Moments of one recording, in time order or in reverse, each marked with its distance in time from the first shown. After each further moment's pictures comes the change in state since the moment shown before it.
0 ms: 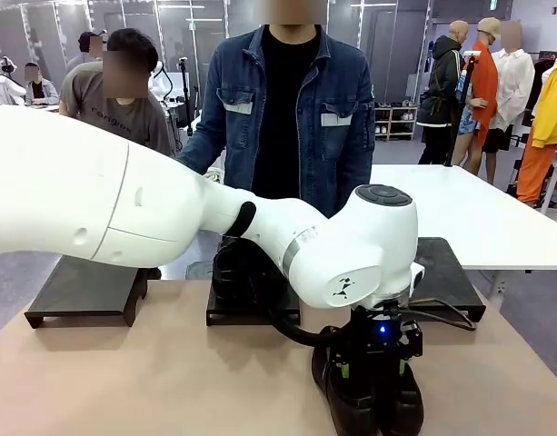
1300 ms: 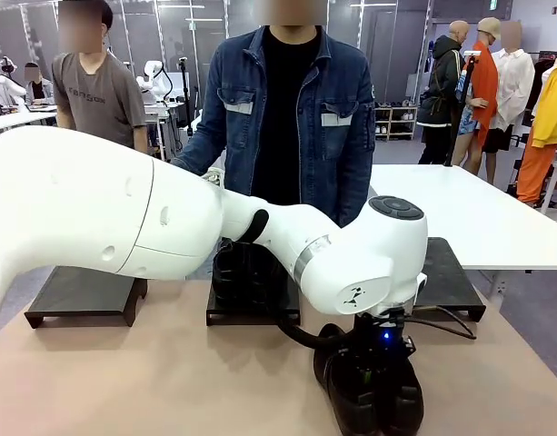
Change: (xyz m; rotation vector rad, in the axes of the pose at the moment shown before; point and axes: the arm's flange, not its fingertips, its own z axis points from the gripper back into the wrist) left arm 0.003 -0.009 -0.010 0.041 -0.025 0.019; right arm 0.000 0.000 0.000 0.000 0.000 0.000
